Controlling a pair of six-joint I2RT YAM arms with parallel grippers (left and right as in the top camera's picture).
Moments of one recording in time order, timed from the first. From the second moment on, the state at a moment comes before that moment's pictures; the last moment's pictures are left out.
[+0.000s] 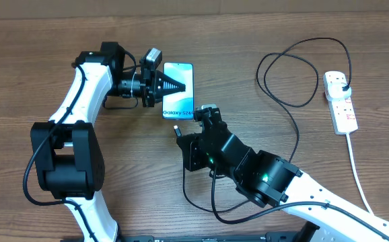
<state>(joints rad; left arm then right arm) -0.05 2.02 1.58 -1.17 1.46 -0.10 0.96 1.27 1.00 -0.39 0.03 0.77</state>
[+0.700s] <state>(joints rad) -0.06 2.02 1.58 -1.05 1.33 -0.32 0.98 1.29 1.00 -0.37 0.17 0.84</state>
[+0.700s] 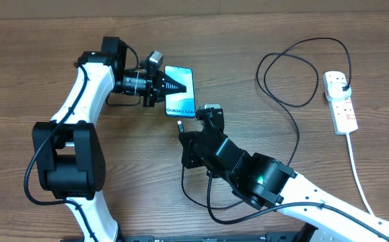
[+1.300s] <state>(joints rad) -0.07 2.02 1.58 -1.00 1.41 -0.29 0.98 1.29 1.00 -0.34 0.18 0.86</state>
